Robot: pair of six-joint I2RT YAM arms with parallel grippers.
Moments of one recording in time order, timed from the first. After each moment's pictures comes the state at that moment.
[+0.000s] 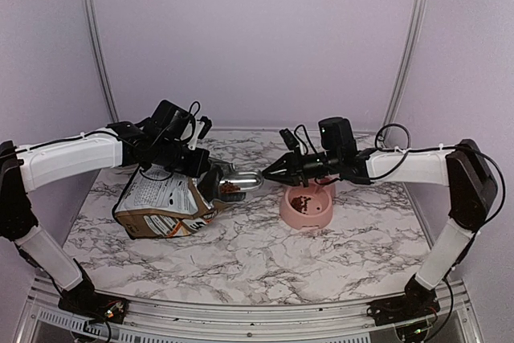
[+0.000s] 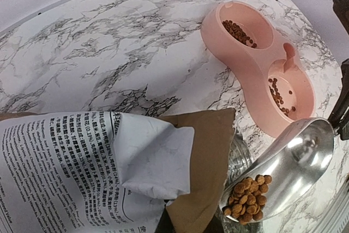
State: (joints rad) left arm -0.70 1.57 1.26 -0.49 0.01 -0.27; right arm 0.60 1.69 1.08 0.15 -0.83 0.78
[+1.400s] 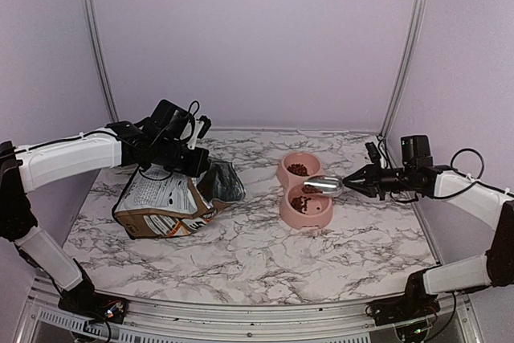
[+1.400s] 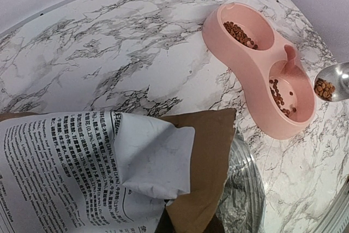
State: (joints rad) left arm -0.70 1.56 1.26 -0.49 0.00 -0.27; right arm 0.09 1.20 0.73 -0.26 -0.88 0.54
